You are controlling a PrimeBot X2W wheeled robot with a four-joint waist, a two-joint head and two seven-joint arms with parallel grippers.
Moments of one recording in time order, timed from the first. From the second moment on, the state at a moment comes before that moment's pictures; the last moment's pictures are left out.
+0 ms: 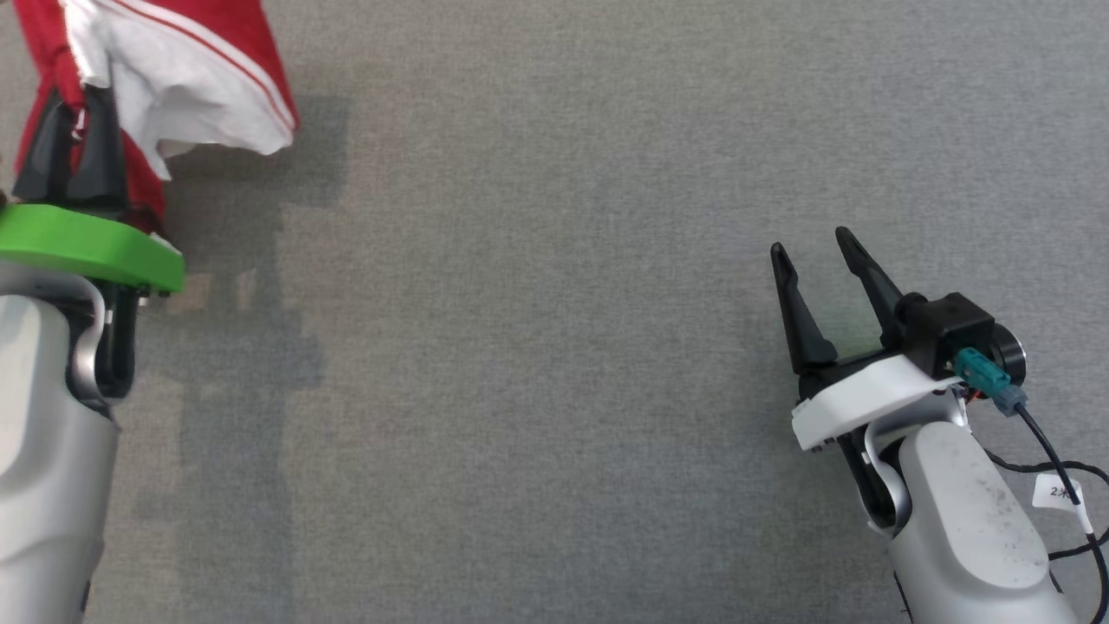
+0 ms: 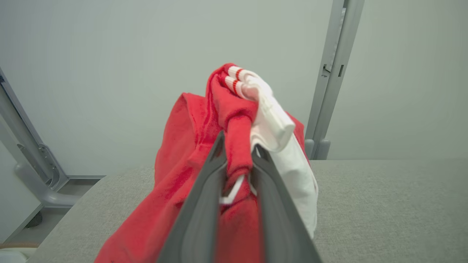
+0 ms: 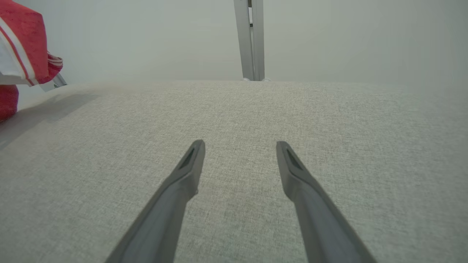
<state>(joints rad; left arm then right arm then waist) -0.72 0.43 -0.27 0.51 -0.60 -0.13 -0.26 -0.39 -0.05 0.07 0.34 0.13 0.13 -0.26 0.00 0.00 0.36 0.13</state>
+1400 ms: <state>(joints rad) -0.21 0.11 -0.04 0.43 -0.24 -0.12 -0.26 -0.24 -0.05 0.04 0.36 0.16 0.13 -0.26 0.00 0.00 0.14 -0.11</state>
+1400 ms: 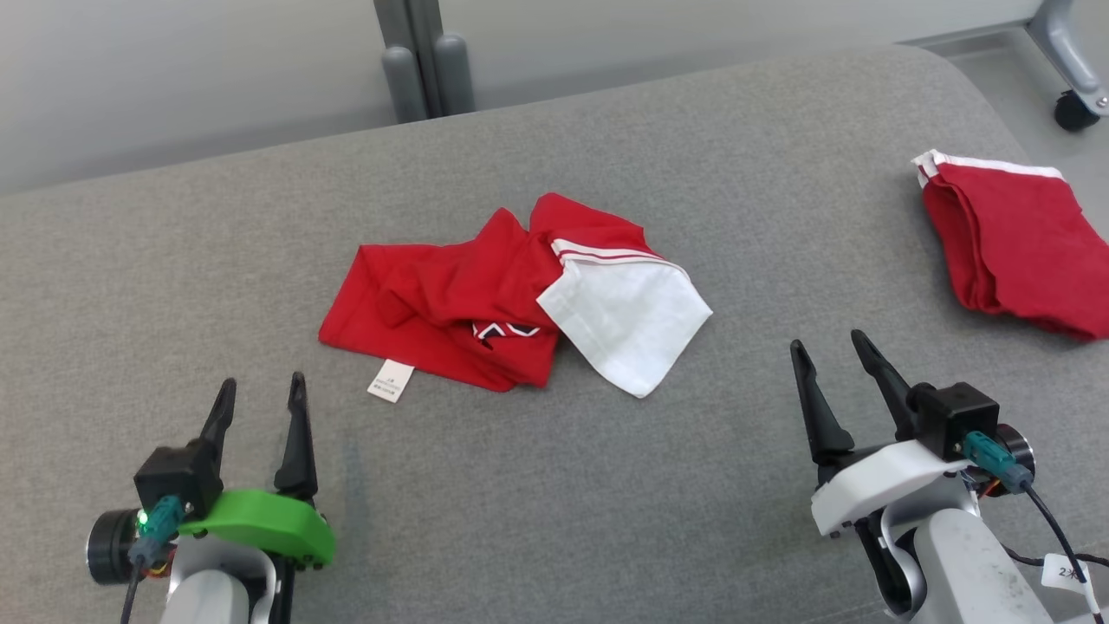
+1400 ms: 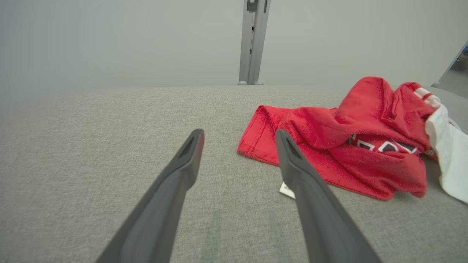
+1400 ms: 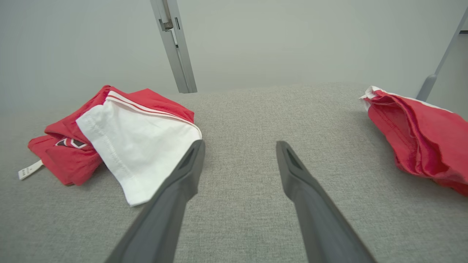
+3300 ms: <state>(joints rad) -0.14 0.05 -0.04 0.29 -0.18 -0.13 -0.26 -0.39 -0.05 0.24 0.58 0.08 0.13 -0.26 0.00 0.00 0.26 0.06</state>
